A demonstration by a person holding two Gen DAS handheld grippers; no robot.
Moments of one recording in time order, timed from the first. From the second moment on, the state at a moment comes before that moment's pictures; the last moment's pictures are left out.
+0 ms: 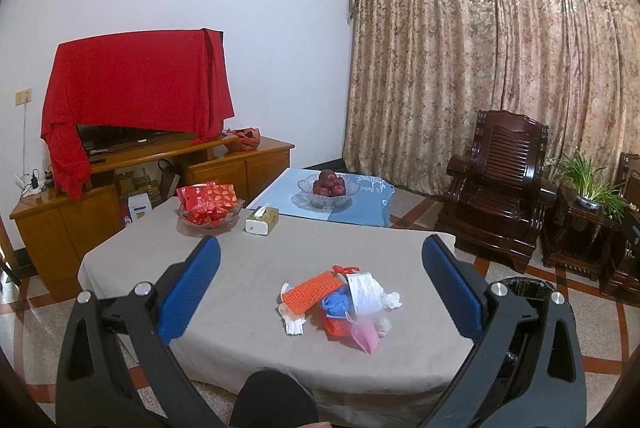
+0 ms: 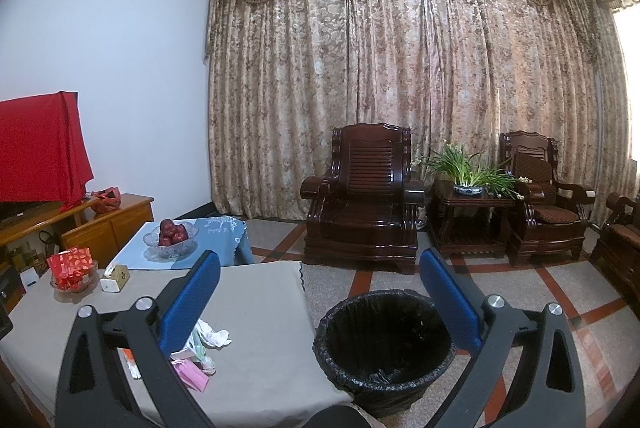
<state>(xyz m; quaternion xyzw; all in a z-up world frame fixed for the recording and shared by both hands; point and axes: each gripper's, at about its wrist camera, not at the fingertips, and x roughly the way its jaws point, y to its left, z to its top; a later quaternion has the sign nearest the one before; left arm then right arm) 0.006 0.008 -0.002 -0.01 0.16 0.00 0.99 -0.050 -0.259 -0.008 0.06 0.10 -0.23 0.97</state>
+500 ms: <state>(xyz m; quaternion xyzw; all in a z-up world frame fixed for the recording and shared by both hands) 0.007 0.007 -0.001 -0.01 0.16 0.00 0.99 -0.053 -0.261 -0.010 0.06 0.10 -0.23 0.97</state>
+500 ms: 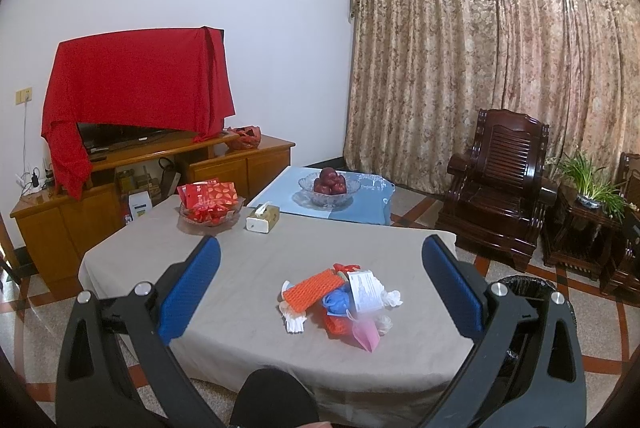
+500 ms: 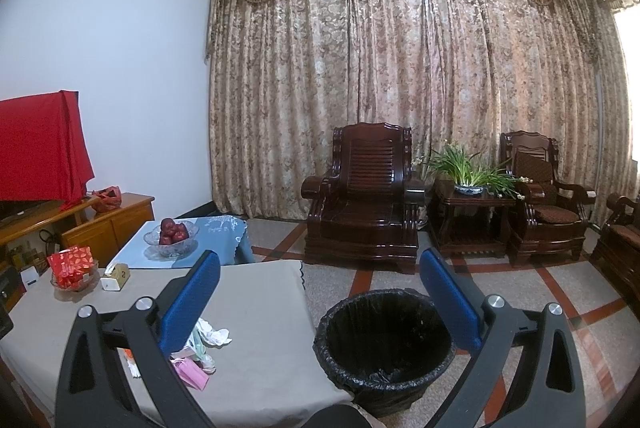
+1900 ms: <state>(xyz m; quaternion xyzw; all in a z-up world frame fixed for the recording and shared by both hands) 0.010 0.006 -0.003 -0.01 0.16 0.00 0.99 -0.050 -0.255 -0.015 0.06 0.10 -0.23 0.97</state>
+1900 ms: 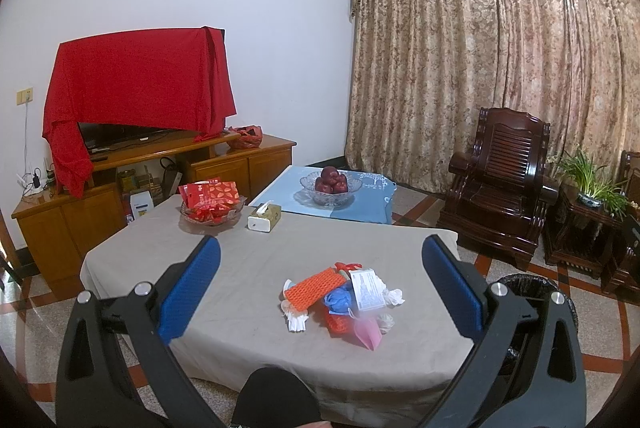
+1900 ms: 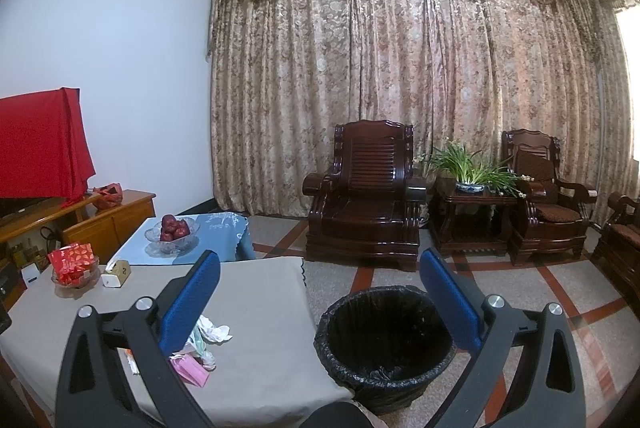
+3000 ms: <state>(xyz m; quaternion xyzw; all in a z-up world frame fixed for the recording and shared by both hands) 0.133 0.063 -0.137 -0.01 0.33 0.04 0.94 0.129 -0.175 -0.129 0.02 0.29 -0.01 0.96</state>
